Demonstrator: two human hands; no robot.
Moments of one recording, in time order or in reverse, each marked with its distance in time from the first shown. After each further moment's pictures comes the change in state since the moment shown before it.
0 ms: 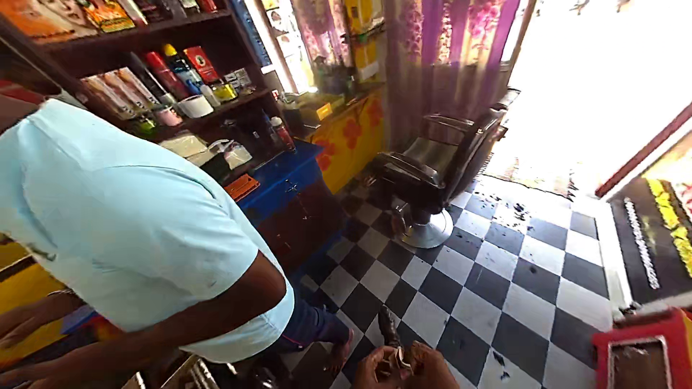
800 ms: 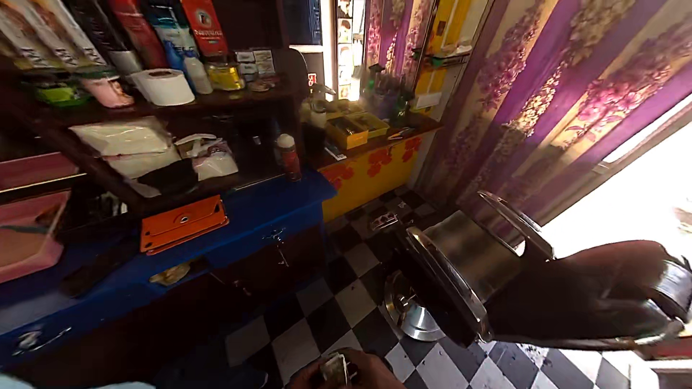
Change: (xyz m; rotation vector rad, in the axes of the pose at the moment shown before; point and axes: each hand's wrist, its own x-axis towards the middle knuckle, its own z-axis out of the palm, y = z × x) left_hand 0.372 0.074 -0.183 -0.343 0.543 -0.051; right_hand 0.492 -0.084 -0.090 -0.054 -0.621 -0.058
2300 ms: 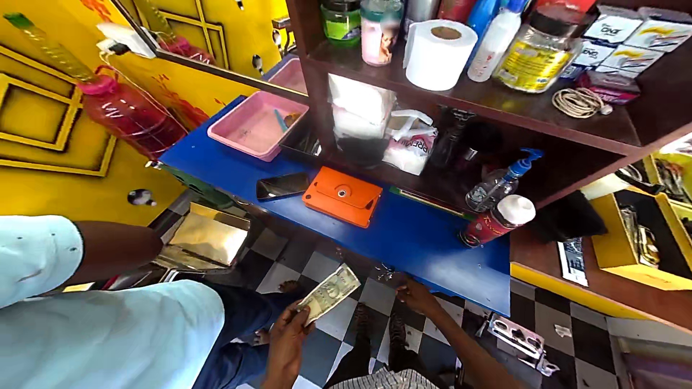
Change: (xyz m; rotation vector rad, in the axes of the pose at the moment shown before) left_hand 0.209 0.032 -0.150 -0.815 1.358 -0.248; right_hand 0.543 0.051 -0.088 -0.658 -0.745 0.219
